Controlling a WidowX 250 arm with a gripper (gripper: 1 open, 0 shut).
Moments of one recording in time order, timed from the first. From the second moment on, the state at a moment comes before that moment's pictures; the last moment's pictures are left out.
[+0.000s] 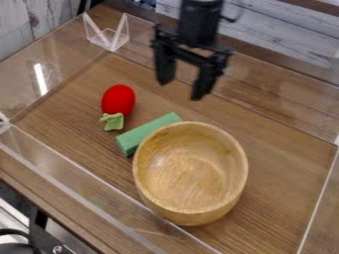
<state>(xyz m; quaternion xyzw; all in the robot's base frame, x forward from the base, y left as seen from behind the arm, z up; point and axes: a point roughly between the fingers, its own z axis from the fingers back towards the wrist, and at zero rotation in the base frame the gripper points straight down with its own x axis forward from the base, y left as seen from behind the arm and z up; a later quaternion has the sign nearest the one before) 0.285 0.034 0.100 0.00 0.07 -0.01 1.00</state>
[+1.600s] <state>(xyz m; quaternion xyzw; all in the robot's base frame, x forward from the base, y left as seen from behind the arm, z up) 0.282 0.110 0.037 0.01 0.07 -0.06 1.00</state>
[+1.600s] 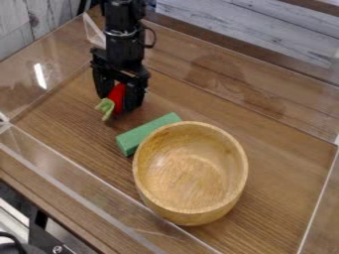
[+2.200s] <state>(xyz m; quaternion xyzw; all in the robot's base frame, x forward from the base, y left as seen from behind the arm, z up) 0.269 0.127 0.044 -0.02 0.09 -0.07 0.99</state>
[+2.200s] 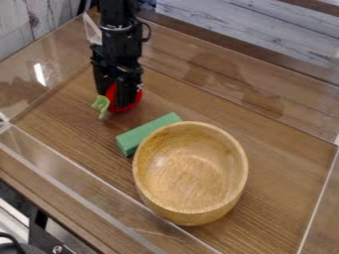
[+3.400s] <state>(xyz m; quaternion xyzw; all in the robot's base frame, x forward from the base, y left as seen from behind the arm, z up) 0.267 0.126 0.041 -0.03 0.11 -0.05 0.99</state>
